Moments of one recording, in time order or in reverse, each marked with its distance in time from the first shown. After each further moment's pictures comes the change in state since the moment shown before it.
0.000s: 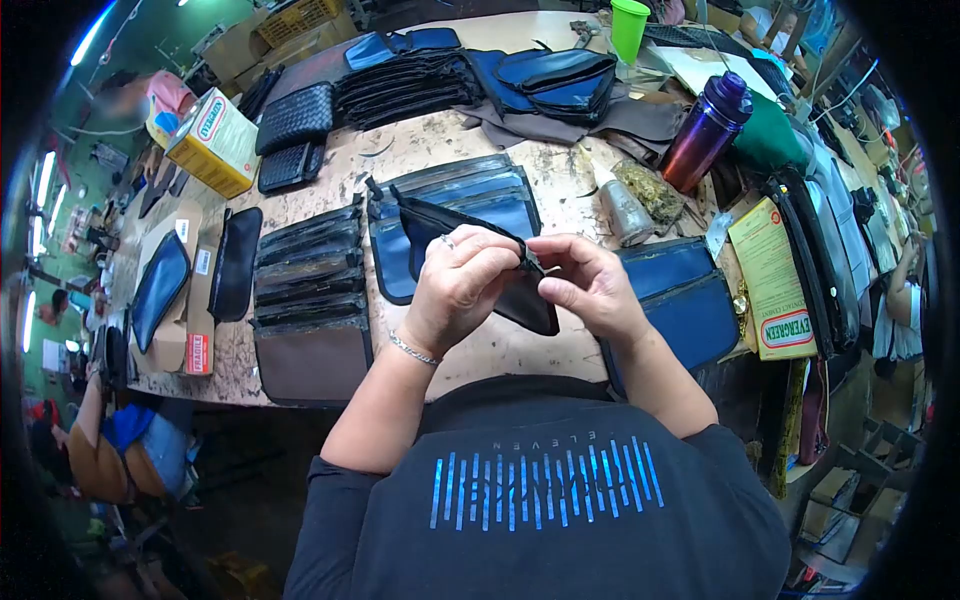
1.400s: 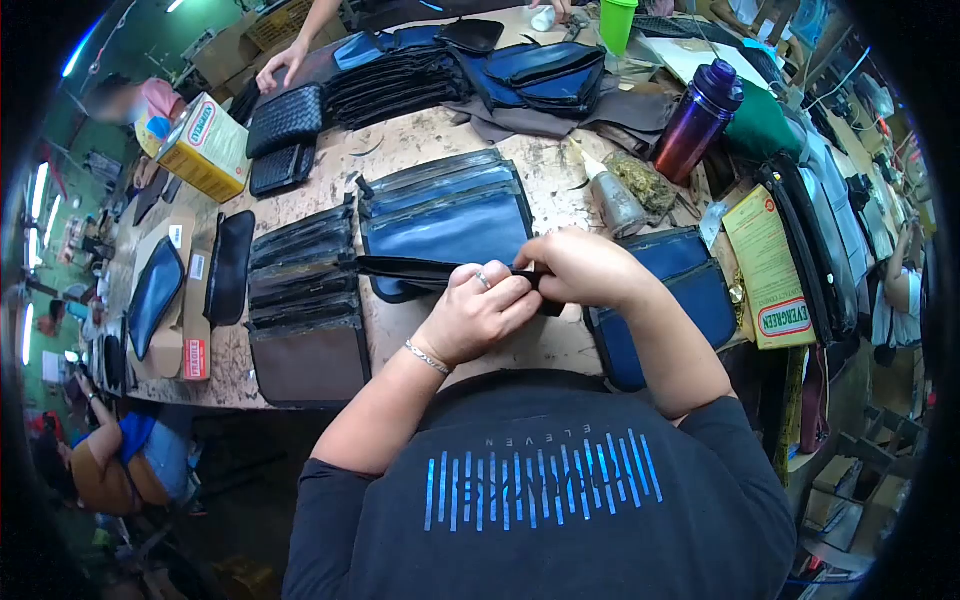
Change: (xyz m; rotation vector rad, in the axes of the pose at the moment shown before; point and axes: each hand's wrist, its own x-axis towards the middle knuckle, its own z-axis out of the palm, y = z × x) left_hand -0.030 0.014 0.014 0.359 -0.326 0.232; right_hand 0.035 -0.030 -0.008 -1.051 -0.418 0.231
